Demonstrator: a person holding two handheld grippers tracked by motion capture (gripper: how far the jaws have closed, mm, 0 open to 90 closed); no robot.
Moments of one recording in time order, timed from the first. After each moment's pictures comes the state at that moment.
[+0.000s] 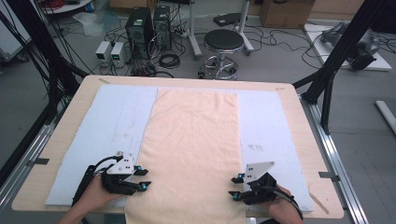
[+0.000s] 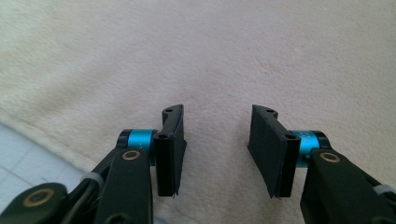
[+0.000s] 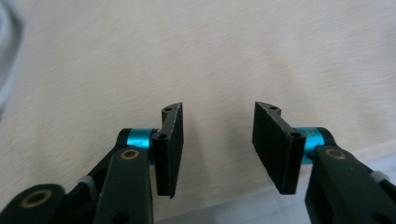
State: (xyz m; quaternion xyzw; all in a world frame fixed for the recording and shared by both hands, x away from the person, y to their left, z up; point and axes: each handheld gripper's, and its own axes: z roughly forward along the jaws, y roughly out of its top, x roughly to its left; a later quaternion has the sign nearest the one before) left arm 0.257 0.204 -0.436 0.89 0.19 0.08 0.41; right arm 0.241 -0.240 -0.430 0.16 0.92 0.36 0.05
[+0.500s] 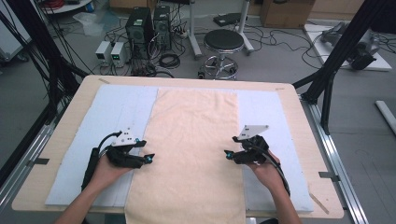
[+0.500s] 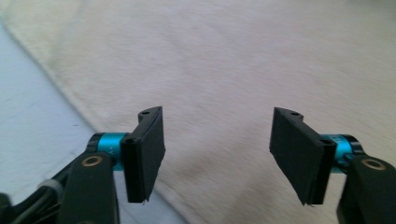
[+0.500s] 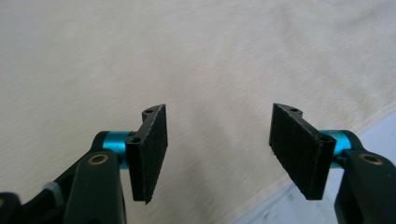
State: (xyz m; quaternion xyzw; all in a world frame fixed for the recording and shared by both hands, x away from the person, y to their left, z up) left arm 0.323 0.203 -0.427 0.84 0.30 0.15 0.43; right arm 0.334 -0.226 -0.408 0.26 0.88 0.37 0.15
